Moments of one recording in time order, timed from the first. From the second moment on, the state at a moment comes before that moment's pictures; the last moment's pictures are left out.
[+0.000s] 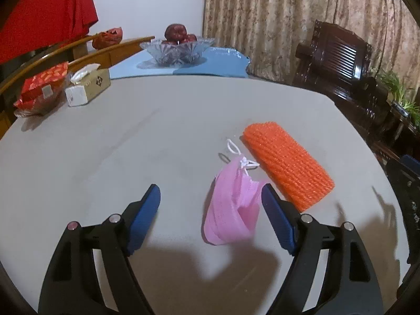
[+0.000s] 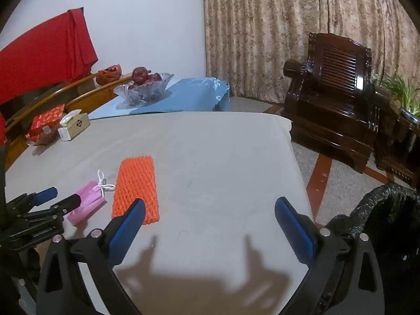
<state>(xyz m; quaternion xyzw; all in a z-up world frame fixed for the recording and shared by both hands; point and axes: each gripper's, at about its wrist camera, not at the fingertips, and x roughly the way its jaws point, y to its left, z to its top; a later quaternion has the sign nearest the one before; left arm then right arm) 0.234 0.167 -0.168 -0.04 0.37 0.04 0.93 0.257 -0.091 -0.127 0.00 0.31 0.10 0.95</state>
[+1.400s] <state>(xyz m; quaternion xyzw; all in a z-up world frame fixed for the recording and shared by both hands) 0.256 0.199 -0.174 -0.06 0.38 0.06 0.92 0.311 0.000 -0.163 -0.02 0.38 0.15 0.91</state>
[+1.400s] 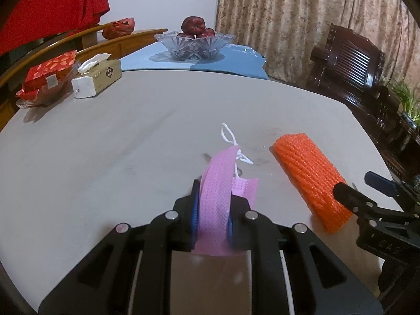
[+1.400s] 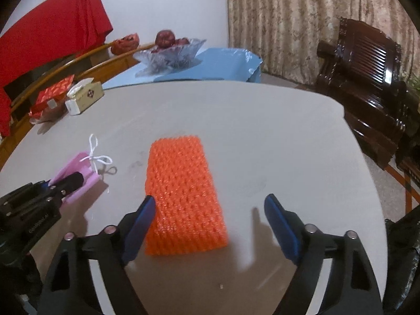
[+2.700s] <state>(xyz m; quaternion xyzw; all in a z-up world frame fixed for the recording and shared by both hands) 0.217 0.094 -0.107 -0.04 0.33 -0.04 0.94 0.239 -0.096 -0.083 0.03 0.32 0.14 0.94</state>
